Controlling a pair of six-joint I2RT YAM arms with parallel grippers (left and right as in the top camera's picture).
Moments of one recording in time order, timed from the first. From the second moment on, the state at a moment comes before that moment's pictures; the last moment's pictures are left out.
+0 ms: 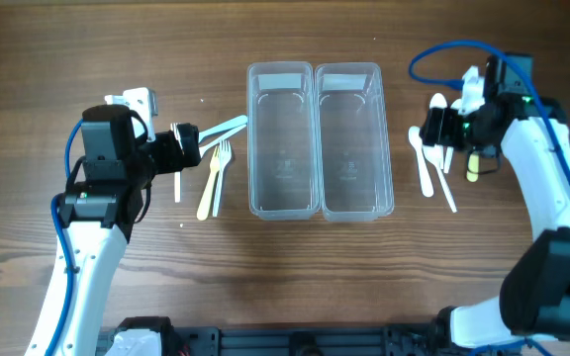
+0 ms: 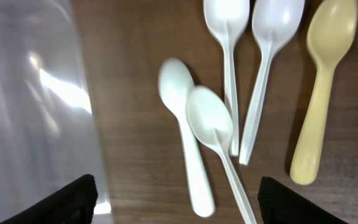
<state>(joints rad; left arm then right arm) -0.01 1.18 0.88 -0.47 0.14 -0.20 -0.13 1.68 1.24 -0.85 -0.14 0.04</state>
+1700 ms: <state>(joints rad) -0.01 1.18 0.88 -0.47 0.14 -0.20 -0.13 1.79 0.99 -0.61 0.05 0.16</state>
